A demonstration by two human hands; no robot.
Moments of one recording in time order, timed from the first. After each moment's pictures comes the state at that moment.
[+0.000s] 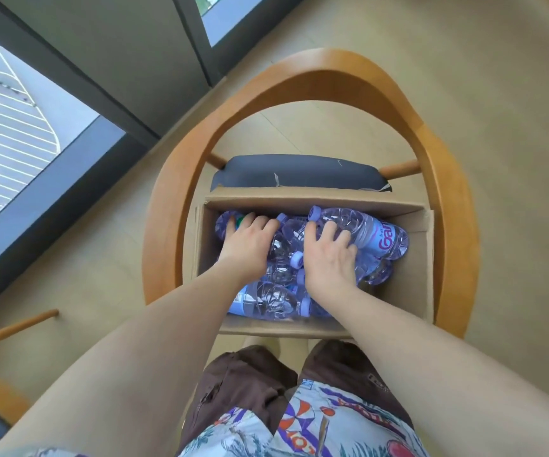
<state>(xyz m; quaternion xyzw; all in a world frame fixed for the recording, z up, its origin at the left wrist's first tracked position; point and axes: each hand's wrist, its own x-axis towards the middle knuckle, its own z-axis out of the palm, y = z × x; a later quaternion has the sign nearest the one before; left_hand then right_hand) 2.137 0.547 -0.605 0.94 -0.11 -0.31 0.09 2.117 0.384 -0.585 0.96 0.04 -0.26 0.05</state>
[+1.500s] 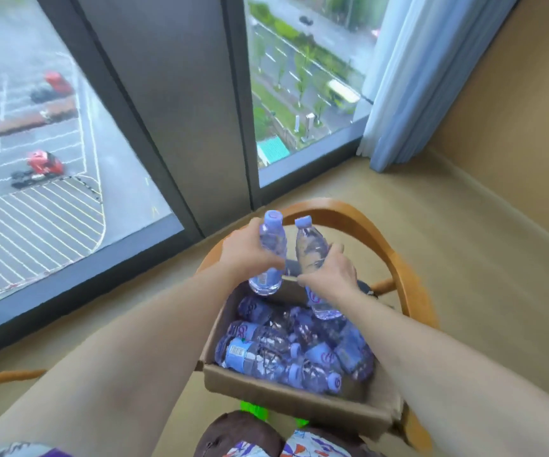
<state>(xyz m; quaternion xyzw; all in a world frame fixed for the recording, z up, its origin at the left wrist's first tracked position) 2.181 0.564 -0.412 0.93 0.16 -0.11 0.31 2.195 0.378 -0.429 0.93 -0.06 -0.20 -0.30</state>
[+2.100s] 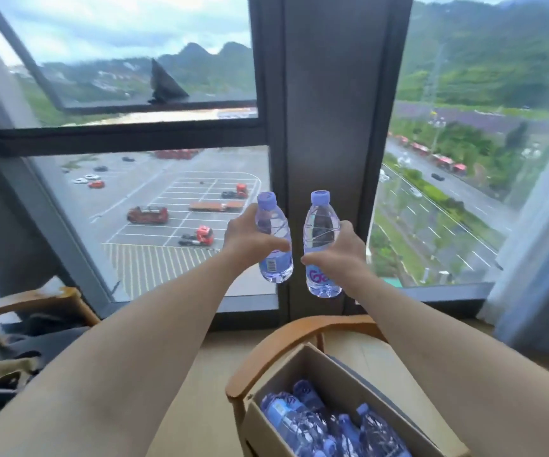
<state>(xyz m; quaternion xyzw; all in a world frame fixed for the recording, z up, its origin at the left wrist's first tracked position) 2.050 0.597 -0.182 0.81 0.34 0.28 0.39 2.173 0.455 -0.209 0.81 0.29 -0.08 -0.50</state>
